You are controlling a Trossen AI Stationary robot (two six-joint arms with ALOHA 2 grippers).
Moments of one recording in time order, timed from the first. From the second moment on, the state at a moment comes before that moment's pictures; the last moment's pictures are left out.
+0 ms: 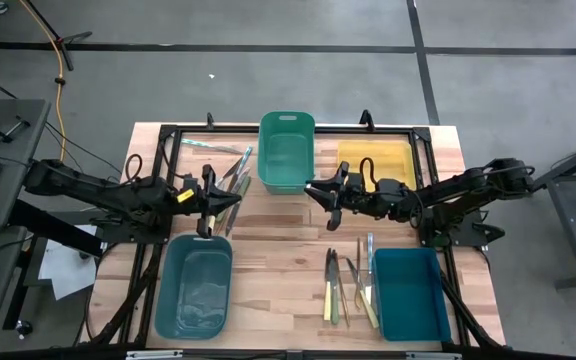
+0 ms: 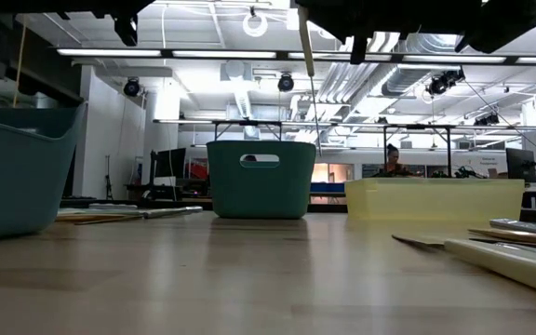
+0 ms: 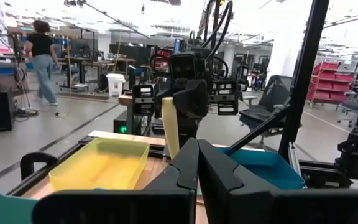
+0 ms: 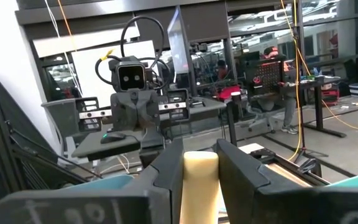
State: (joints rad) left arm -0.18 0.74 0.37 0.50 -0.25 -0.07; right arm 0.08 1.39 0.61 1.01 0.28 0.11
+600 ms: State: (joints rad) left arm -0.18 0.74 0.37 0.49 -0.25 -0.07; right arm -0.07 1.54 1.15 0.54 0.37 0.02
